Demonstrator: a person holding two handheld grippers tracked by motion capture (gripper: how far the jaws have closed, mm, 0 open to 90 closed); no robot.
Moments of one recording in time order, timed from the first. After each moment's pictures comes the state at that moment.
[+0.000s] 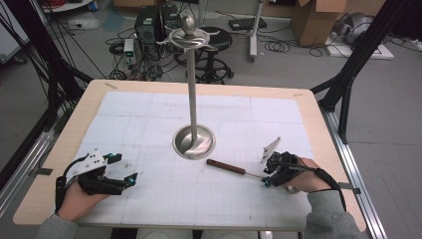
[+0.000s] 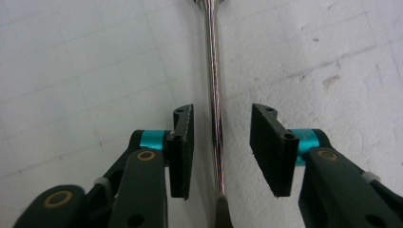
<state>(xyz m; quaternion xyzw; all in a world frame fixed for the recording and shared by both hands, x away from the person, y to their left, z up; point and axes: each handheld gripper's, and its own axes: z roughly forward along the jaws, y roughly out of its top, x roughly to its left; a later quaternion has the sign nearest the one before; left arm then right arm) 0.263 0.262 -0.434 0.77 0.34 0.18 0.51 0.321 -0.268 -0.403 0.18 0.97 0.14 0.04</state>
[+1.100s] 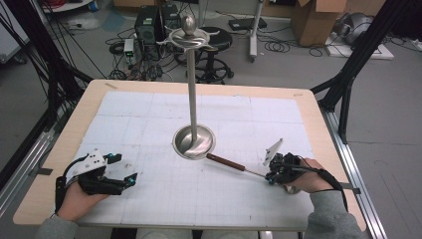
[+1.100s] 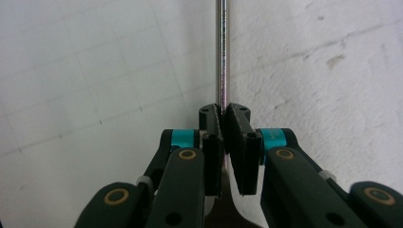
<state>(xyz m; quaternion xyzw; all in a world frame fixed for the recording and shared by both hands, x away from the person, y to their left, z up) 0.262 0.262 -0.434 0.77 0.34 0.18 0.51 0.317 -0.274 -0.400 0.17 0.97 0.14 0.05</state>
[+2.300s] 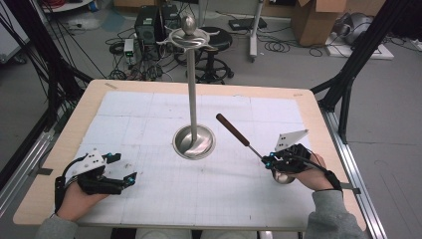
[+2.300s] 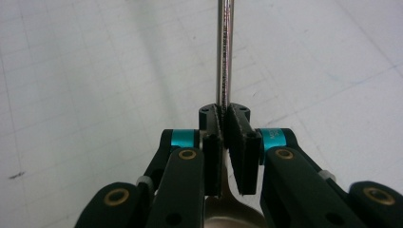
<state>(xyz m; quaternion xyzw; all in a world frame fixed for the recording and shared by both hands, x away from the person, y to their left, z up) 0.262 0.264 -0.433 0.76 0.34 0.19 0.51 0.318 -0.289 -0.371 0.20 0.92 0.32 0.11</state>
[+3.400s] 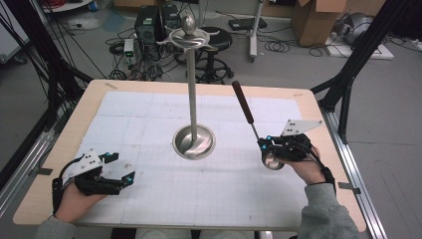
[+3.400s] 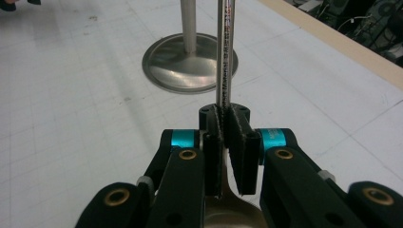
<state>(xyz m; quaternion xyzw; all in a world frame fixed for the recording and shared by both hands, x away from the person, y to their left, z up) 0.258 0.267 -0.429 0.76 0.34 0.20 0.52 0.333 -0.289 -0.352 0.23 0.85 0.46 0.14</state>
